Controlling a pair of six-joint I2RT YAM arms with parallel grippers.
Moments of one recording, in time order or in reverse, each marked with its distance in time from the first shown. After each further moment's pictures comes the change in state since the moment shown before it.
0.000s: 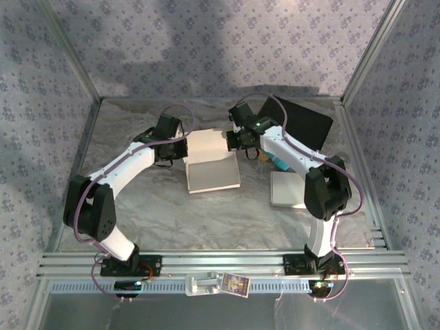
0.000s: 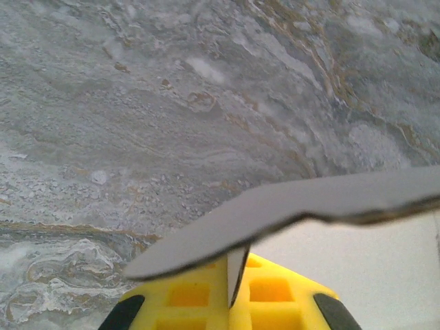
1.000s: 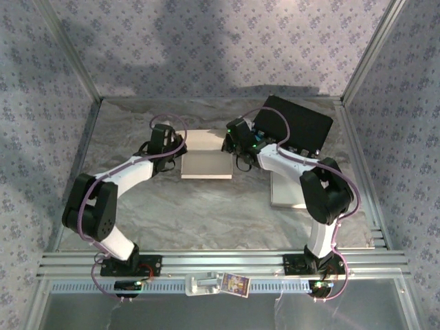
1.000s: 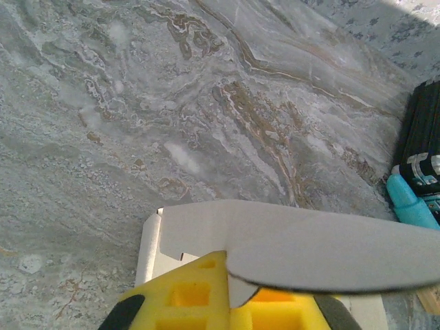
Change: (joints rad) left arm 0.047 -0.021 -0.299 0.609 0.044 -0.209; right arm 0.055 -0.052 -0.322 0.530 0.138 0.337
